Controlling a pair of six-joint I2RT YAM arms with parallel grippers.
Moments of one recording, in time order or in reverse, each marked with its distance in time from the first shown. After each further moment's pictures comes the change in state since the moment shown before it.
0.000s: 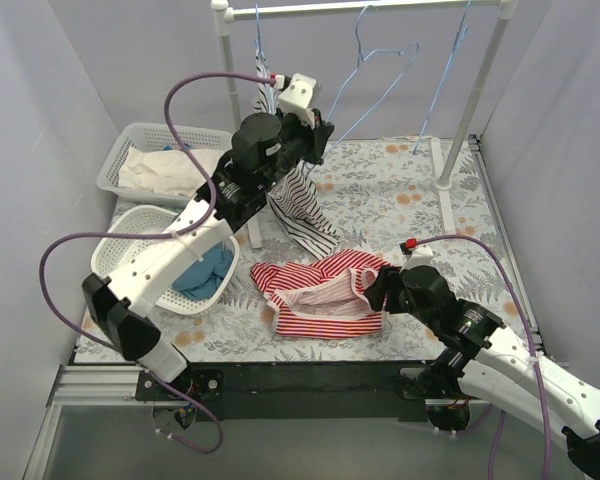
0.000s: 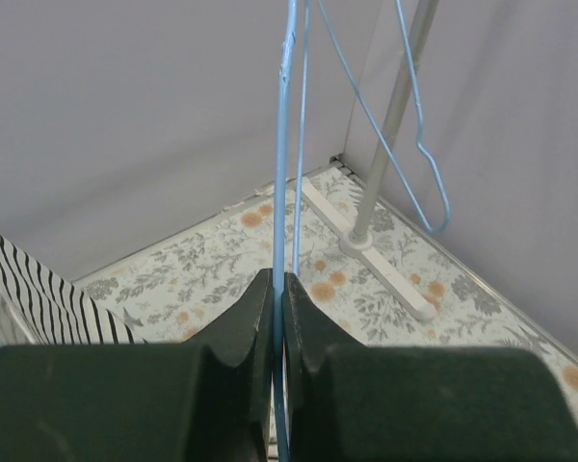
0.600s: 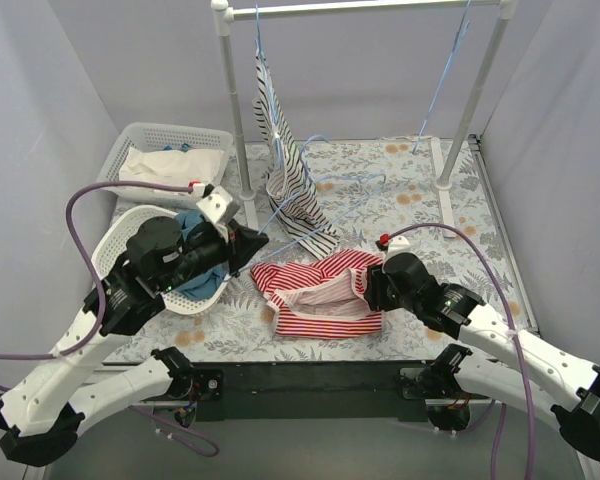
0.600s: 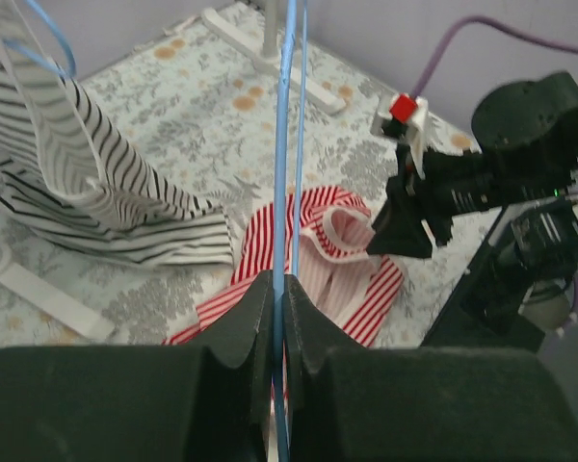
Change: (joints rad) left arm -0.008 -0.780 -0.614 -0.345 0.247 -0.021; right arm 0.000 0.209 0.101 -0.047 -0.035 -0.153
